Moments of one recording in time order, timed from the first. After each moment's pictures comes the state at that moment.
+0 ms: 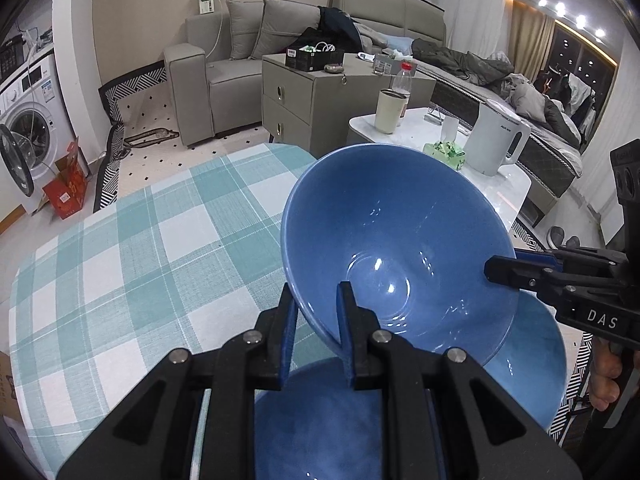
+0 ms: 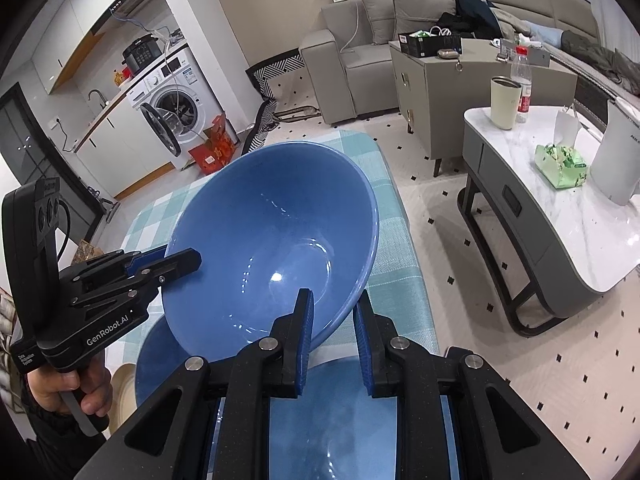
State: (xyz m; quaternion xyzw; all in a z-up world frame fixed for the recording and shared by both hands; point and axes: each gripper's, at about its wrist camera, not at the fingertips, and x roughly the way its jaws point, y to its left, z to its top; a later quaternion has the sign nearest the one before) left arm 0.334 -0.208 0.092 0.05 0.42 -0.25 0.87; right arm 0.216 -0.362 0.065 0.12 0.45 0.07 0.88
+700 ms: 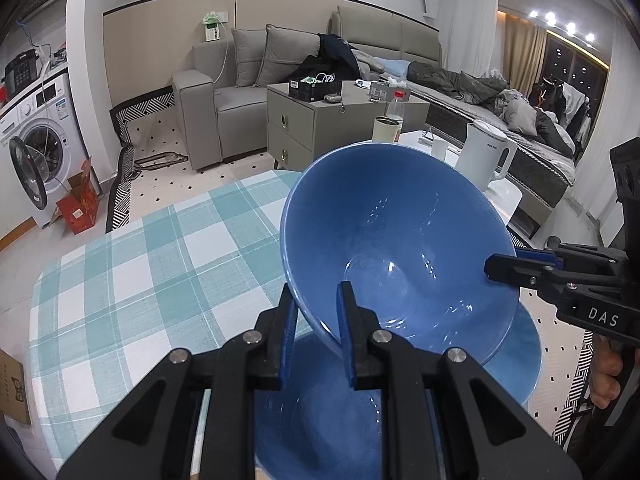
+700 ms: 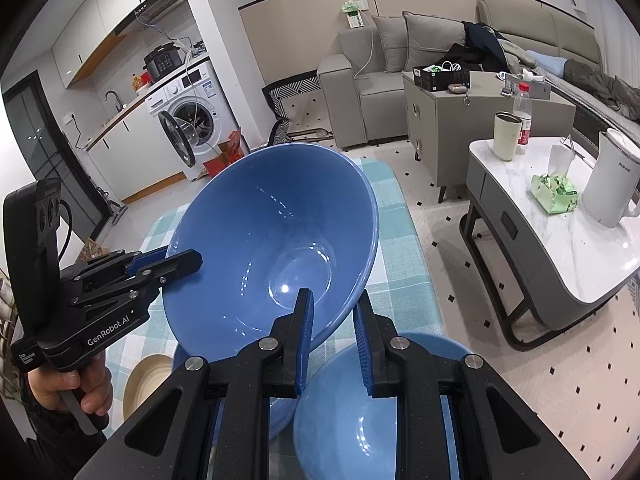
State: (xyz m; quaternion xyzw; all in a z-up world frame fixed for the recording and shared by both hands) left arm 0.288 -0.180 0.129 0.05 0.37 -0.25 0.89; right arm 0.163 -0.331 0.112 0.10 0.40 0.07 0.91
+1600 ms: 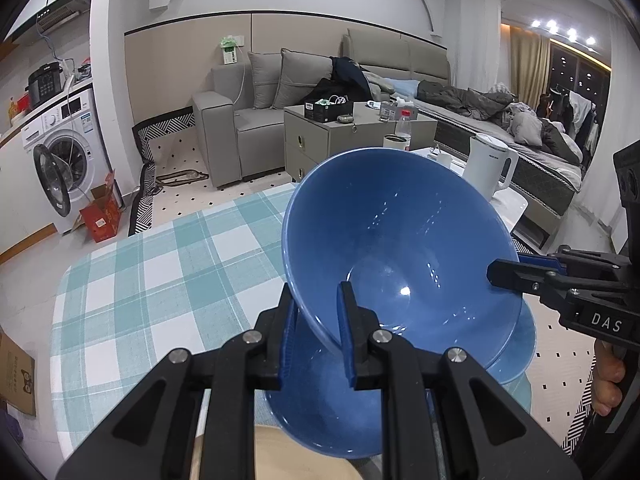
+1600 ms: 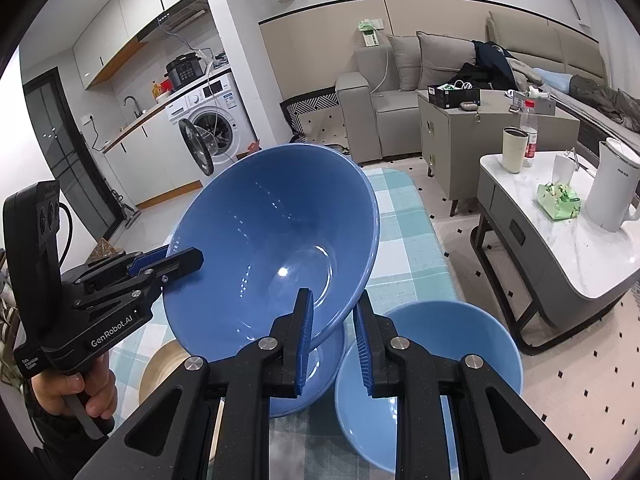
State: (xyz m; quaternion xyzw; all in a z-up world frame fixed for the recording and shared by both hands) left arm 0.226 -0.156 0.141 0.05 0.33 -0.22 0.92; right arm 0.110 -0.302 0.124 0.09 0.37 0.09 0.92
